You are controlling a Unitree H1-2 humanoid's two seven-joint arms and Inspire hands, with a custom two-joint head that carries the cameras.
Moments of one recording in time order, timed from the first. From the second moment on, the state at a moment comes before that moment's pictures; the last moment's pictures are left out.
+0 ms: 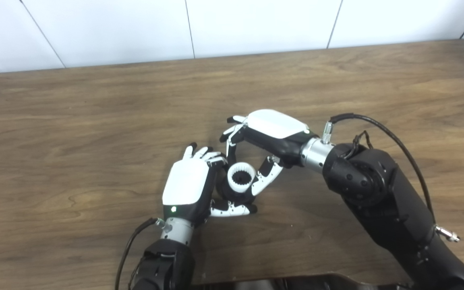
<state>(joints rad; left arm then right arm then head) 0.12 0.06 -0.48 -0.31 1.13 0.27 -0.14 -0.32 -0.29 0.45 -0.52 -0.80 0.35 0.78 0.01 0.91</state>
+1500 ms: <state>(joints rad) 0.11 0.06 -0.49 -0.32 1.13 0.27 -0.14 -0.31 -0.27 0.44 -0.49 -0.83 0.31 0.78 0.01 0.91</state>
